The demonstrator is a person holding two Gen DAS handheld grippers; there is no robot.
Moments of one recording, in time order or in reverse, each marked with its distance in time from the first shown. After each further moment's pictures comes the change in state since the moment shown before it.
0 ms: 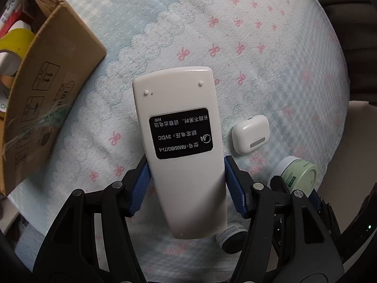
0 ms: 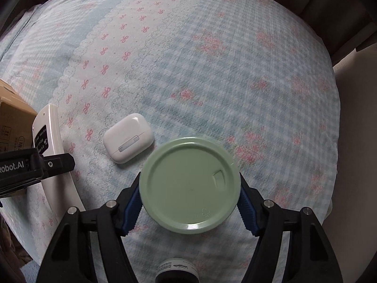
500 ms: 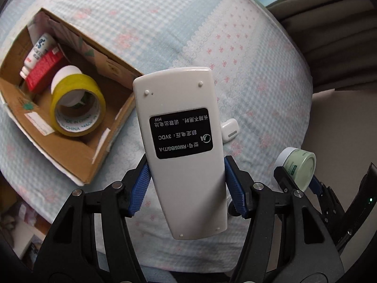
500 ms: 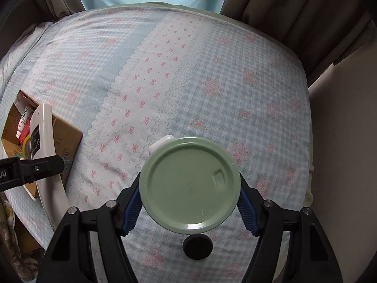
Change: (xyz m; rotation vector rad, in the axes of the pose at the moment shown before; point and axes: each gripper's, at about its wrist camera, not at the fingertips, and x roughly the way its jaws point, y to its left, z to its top) left arm -0.152 0.052 0.008 0.158 -0.144 -0.091; right arm -0.115 0.031 -0.013 0.026 -0.139 -0.002
